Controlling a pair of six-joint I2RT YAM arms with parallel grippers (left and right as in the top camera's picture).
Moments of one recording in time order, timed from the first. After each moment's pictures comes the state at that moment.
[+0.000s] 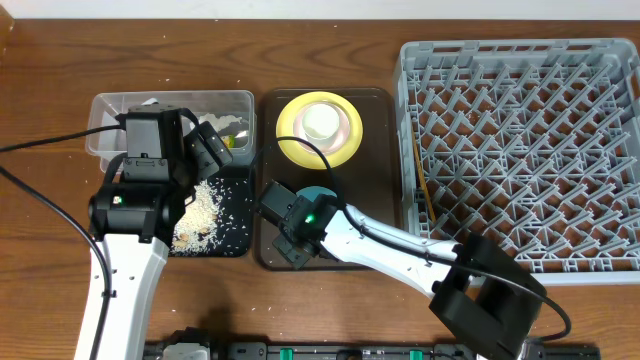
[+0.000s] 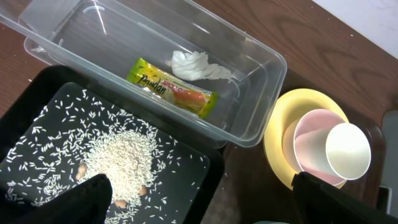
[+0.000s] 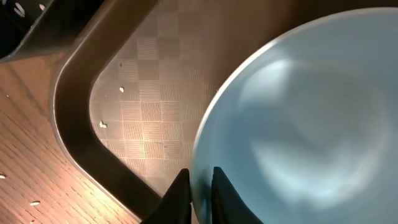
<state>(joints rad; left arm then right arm) -0.05 1.17 1.12 -0.83 -0.11 -0.56 1.02 1.93 1.32 -0.70 0.00 0.25</state>
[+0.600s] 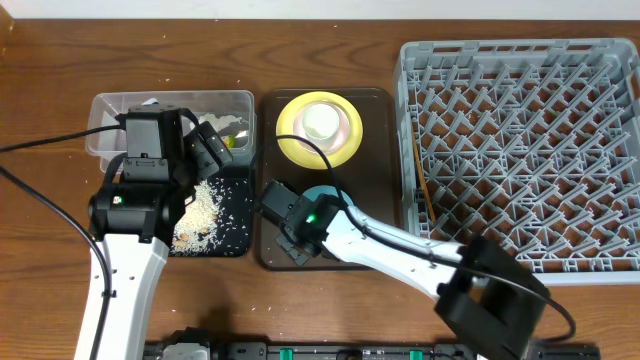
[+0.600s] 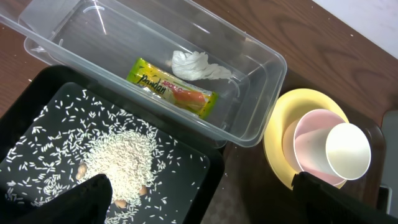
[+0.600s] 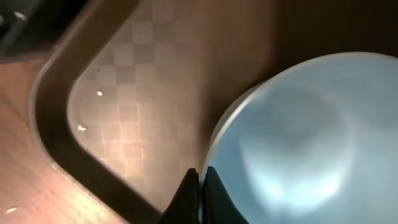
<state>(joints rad) -0.05 1.17 1.12 -0.83 -0.11 -0.56 1.02 1.90 1.32 -0.71 0.07 0.24</state>
